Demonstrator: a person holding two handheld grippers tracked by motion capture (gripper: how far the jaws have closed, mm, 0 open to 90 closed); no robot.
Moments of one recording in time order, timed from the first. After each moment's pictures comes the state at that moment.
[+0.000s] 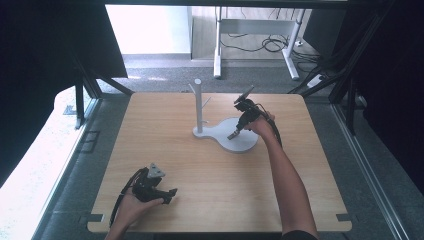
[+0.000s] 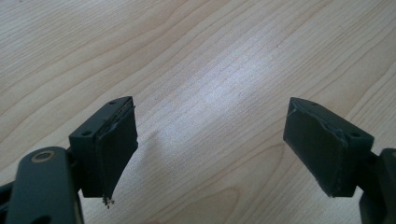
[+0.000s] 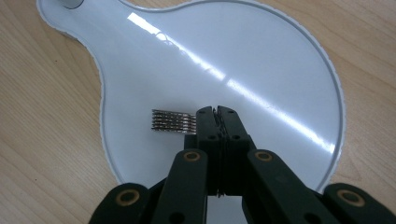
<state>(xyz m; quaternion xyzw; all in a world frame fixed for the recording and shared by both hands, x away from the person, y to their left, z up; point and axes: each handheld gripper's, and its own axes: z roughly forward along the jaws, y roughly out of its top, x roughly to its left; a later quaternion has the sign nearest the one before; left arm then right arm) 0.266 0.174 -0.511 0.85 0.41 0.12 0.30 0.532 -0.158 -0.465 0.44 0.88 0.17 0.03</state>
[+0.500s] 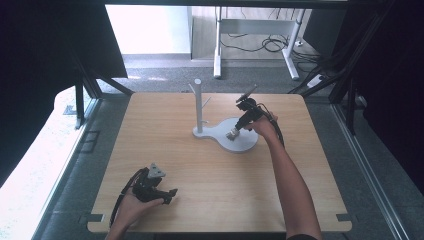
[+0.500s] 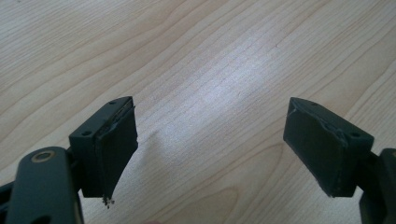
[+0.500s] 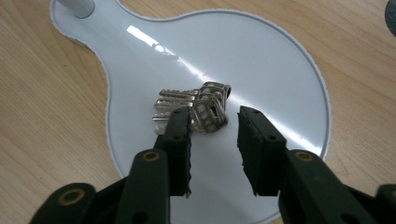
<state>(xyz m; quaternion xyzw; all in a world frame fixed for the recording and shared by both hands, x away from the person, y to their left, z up) 0.266 0.173 -0.511 0.85 0.41 0.12 0.30 0.522 -0.164 -0.454 0.44 0.88 0.19 0.05</state>
